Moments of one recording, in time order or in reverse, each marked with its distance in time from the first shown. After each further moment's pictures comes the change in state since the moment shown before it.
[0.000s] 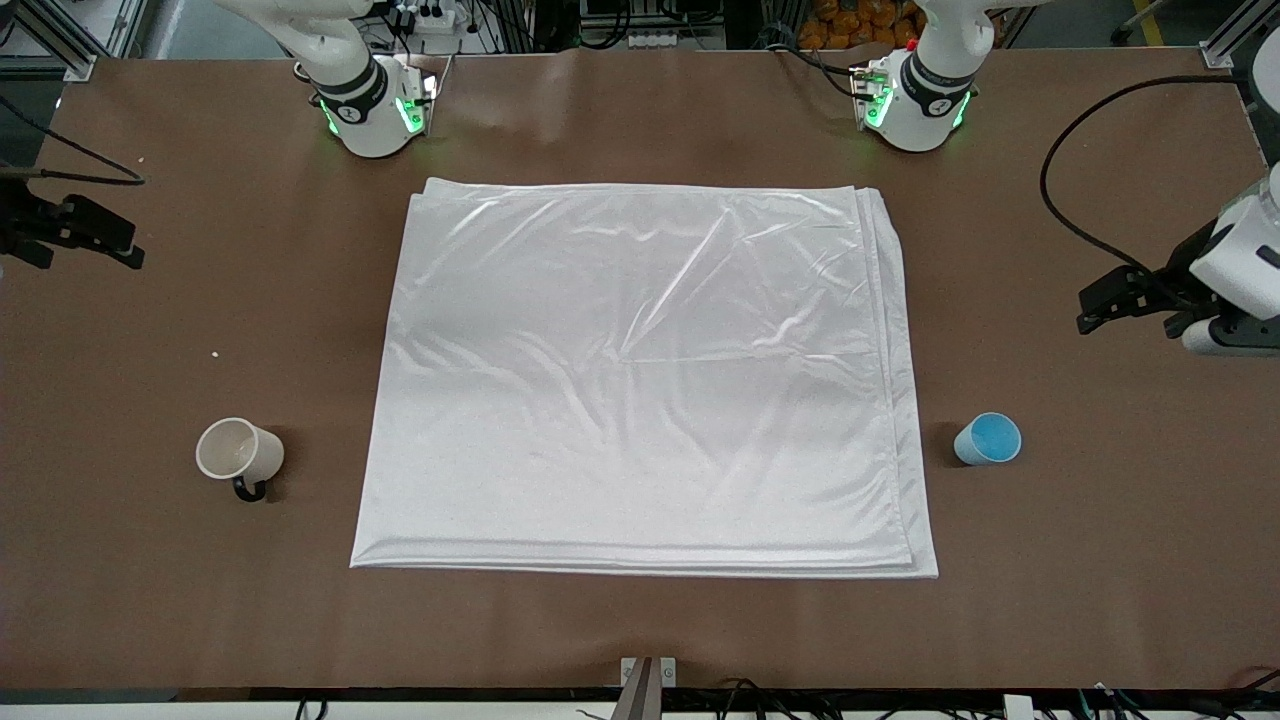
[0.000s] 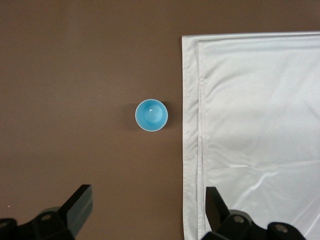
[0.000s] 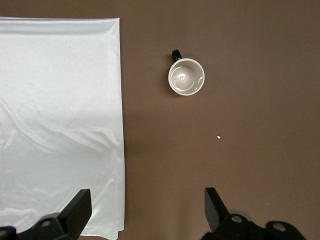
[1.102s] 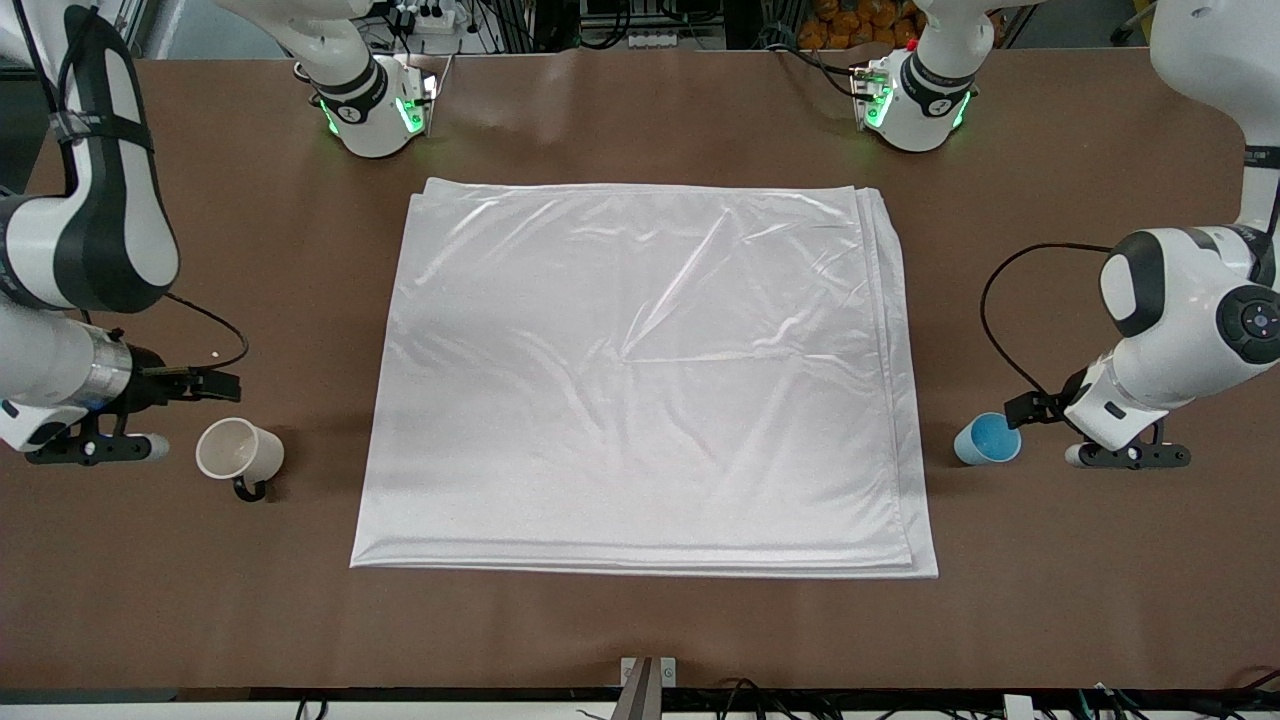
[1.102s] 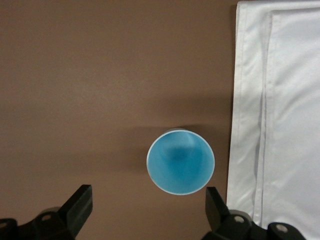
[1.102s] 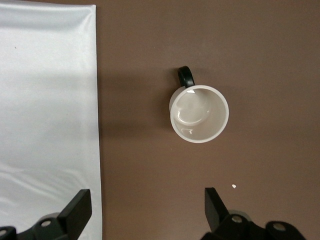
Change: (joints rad) left arm 0.053 0.310 0.004 -0.190 0.059 0.475 -0.001; right arm 0.005 0.361 0.008 -0.018 -0.048 0.289 -0.033
